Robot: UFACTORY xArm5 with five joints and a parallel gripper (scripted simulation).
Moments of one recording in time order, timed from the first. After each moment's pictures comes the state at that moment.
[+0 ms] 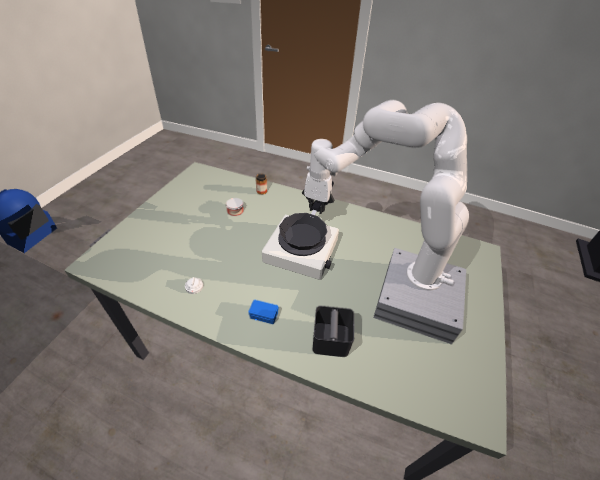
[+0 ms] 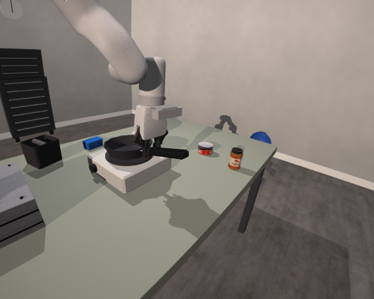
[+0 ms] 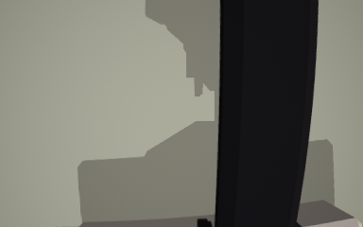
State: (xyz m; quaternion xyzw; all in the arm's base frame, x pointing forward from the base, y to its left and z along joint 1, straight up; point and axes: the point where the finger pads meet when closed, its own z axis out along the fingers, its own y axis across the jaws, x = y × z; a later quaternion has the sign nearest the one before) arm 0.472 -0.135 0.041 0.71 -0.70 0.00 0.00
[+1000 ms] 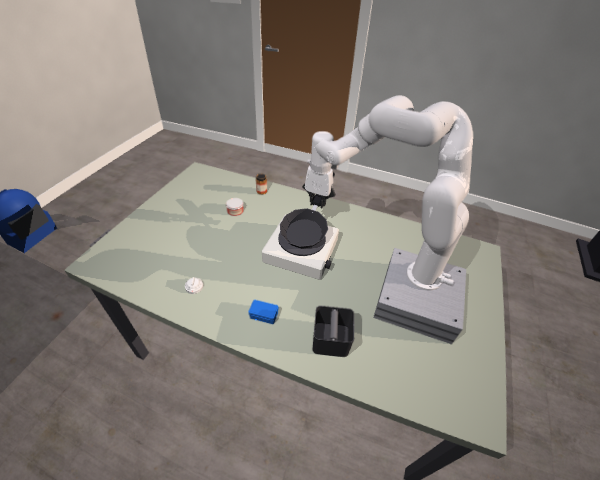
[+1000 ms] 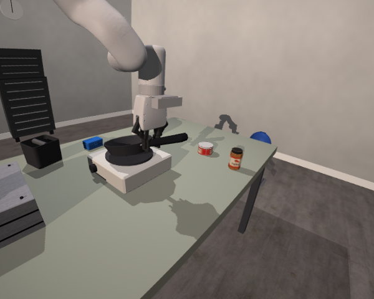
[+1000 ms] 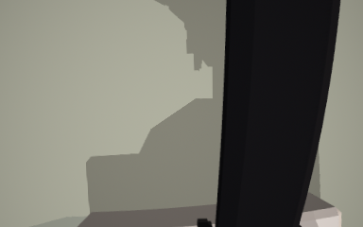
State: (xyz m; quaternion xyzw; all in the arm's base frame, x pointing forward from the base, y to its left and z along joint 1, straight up) arm 0.471 -0.134 0.070 0.71 -0.70 0.00 0.00
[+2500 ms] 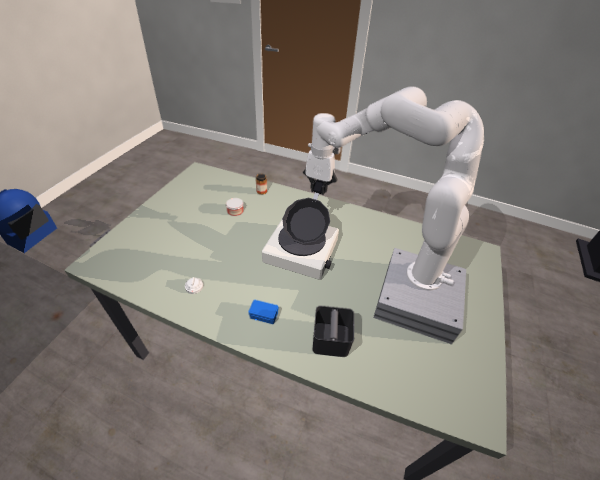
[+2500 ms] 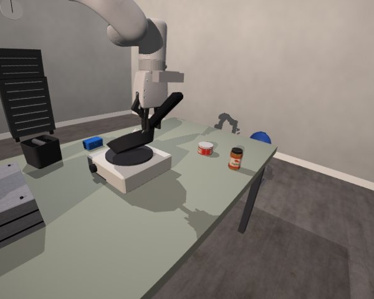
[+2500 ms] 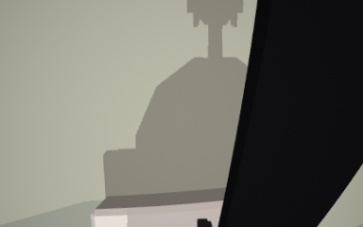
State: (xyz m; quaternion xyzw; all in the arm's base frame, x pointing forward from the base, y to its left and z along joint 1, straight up) arm 0.471 -0.135 0.136 0.71 -0.70 0.00 0.00
